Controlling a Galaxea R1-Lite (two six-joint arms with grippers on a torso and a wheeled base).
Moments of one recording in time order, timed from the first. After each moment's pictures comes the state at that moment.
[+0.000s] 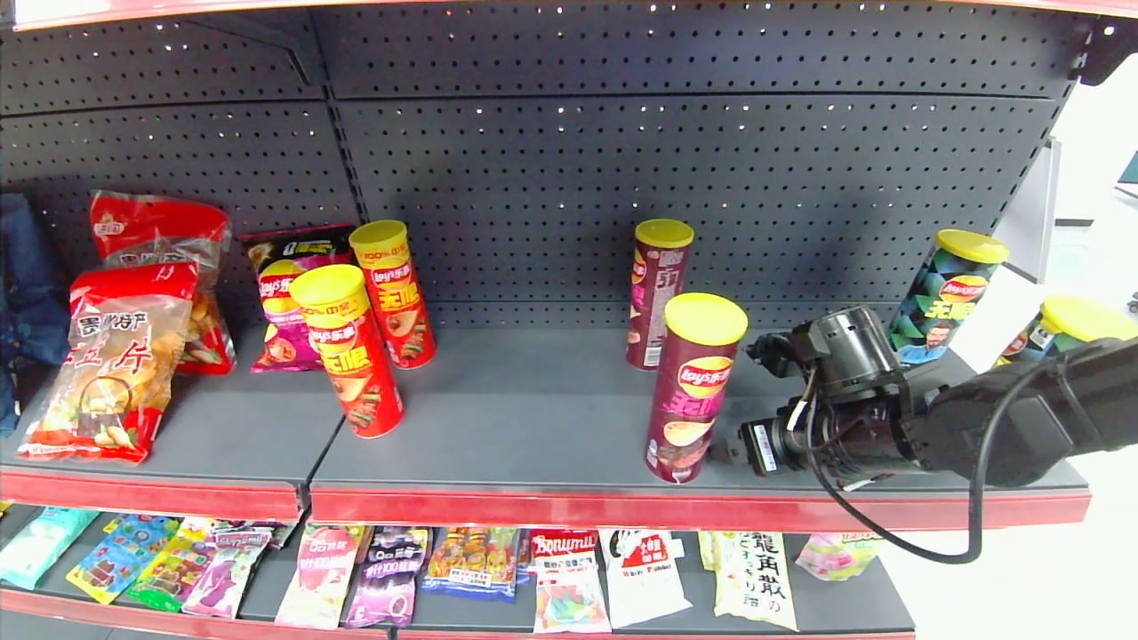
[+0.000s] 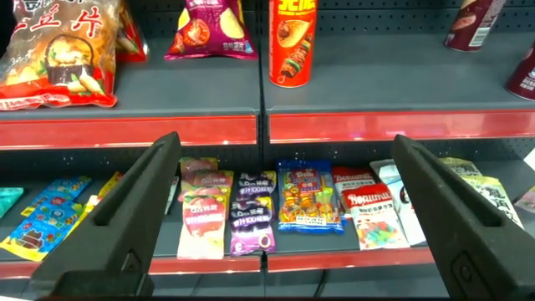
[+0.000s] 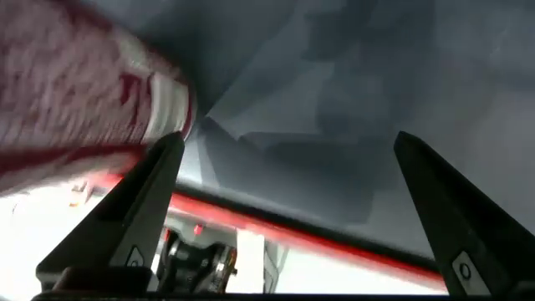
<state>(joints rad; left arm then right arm) 0.00 0.00 0.00 0.01 -0.07 0.00 0.41 1.88 -0.90 -0.13 -0.11 0.12</state>
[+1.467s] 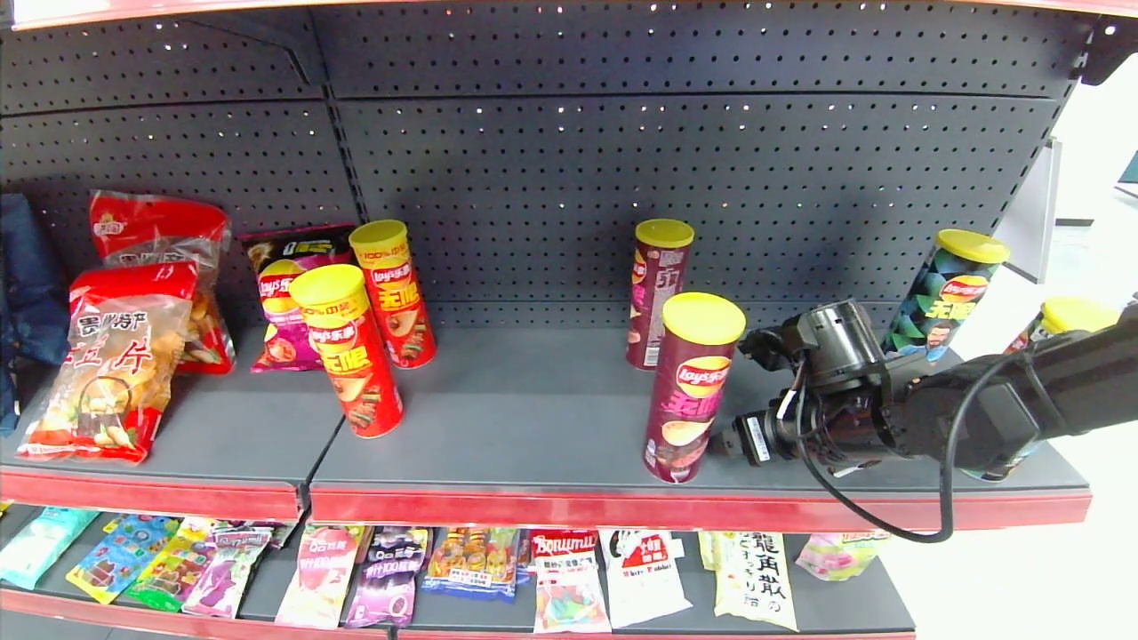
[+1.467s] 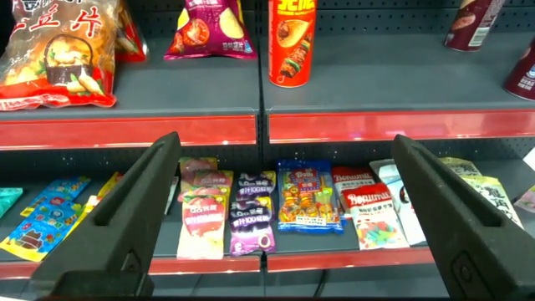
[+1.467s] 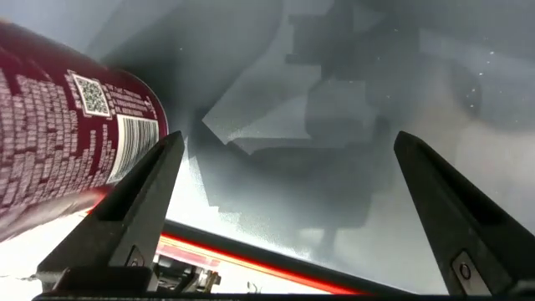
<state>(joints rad) 0.00 0.00 0.00 0.01 -0.07 0.00 0.39 1.93 -0.95 -0.14 -0.12 0.06</state>
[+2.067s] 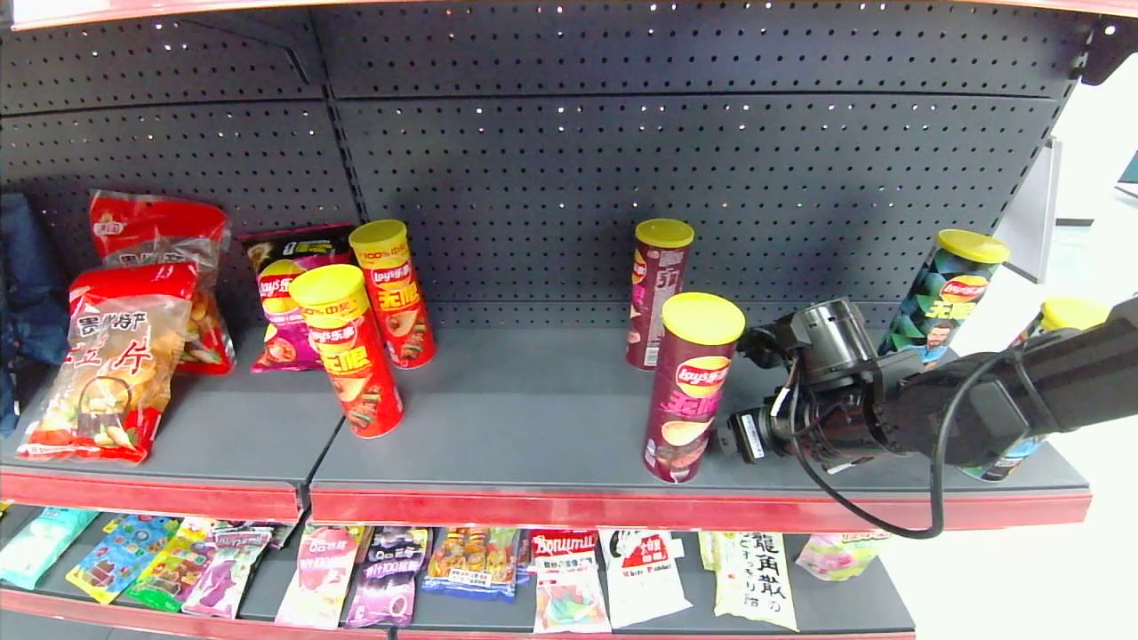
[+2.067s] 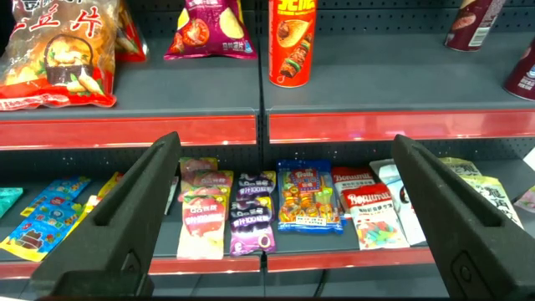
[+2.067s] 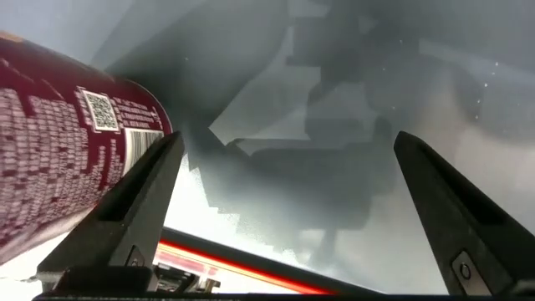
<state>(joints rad) 0.00 0.00 0.00 0.01 -0.07 0.00 0.40 1.94 -0.97 -0.13 -0.12 0.06</state>
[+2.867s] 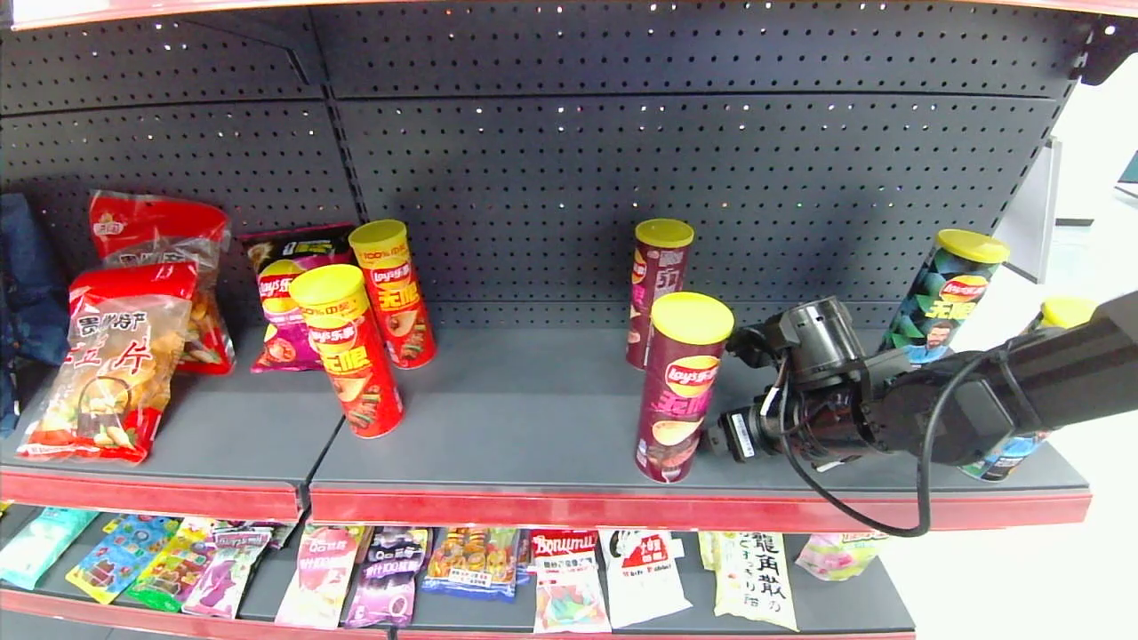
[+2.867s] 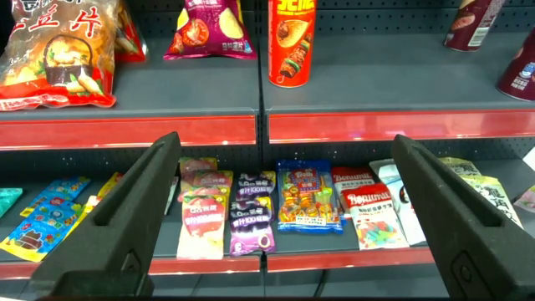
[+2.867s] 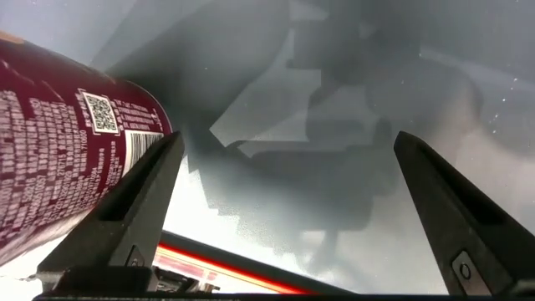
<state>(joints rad) 0.00 0.00 0.00 0.01 -0.07 0.00 0.42 1.96 -0.99 -0.13 -0.12 0.06</state>
